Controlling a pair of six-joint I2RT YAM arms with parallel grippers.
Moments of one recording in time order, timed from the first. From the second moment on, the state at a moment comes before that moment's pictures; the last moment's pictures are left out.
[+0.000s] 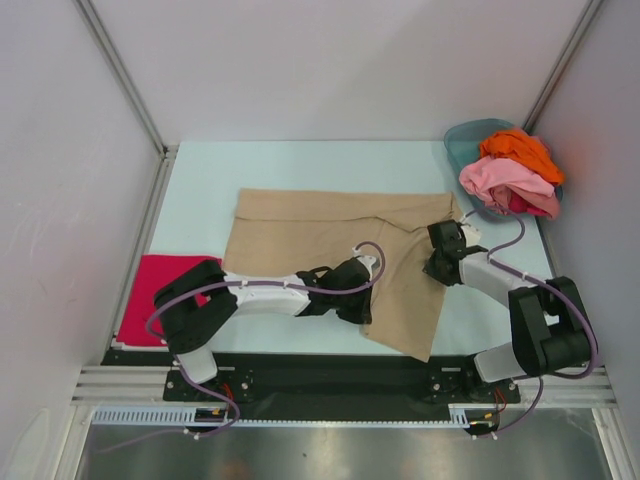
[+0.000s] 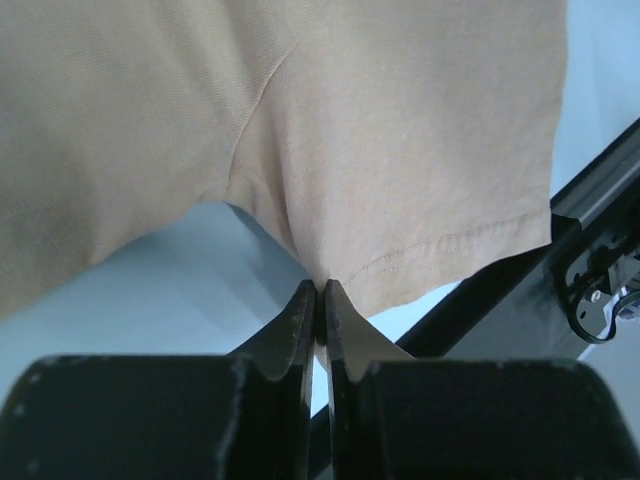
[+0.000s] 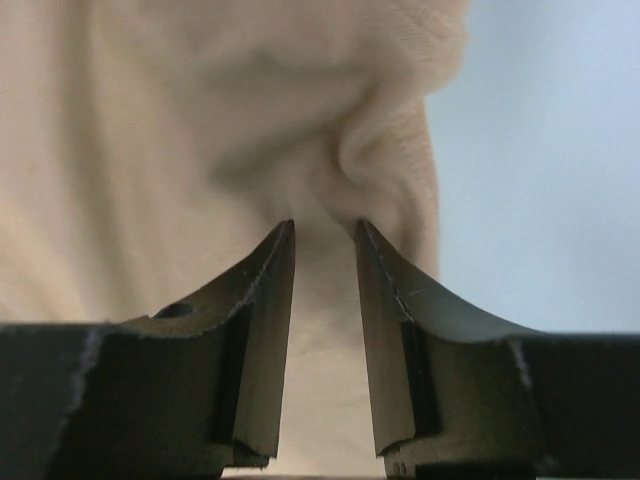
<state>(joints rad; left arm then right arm) -1.08 1.74 0.94 -0.08 0.11 -0.70 0.27 1.42 0.68 -0.32 0.32 0.78</state>
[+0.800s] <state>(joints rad) -0.99 1.52 0.91 -0.12 0.09 -0.67 0.07 1.17 0.59 -0.74 0.36 0.96</state>
